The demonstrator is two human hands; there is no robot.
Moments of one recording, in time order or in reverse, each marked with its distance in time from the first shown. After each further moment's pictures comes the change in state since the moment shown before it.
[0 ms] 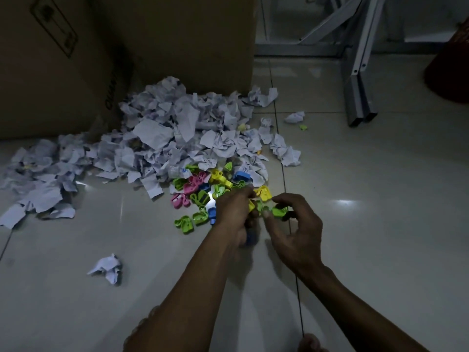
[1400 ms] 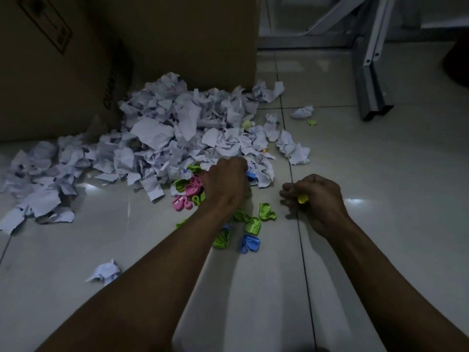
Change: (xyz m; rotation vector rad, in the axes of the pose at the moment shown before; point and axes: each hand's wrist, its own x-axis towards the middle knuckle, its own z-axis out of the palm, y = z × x) left_hand 0.065 0.030 -0.017 1.379 0.279 0.866; right_hand 0.071 0.031 -0.003 0.587 -0.029 0.962
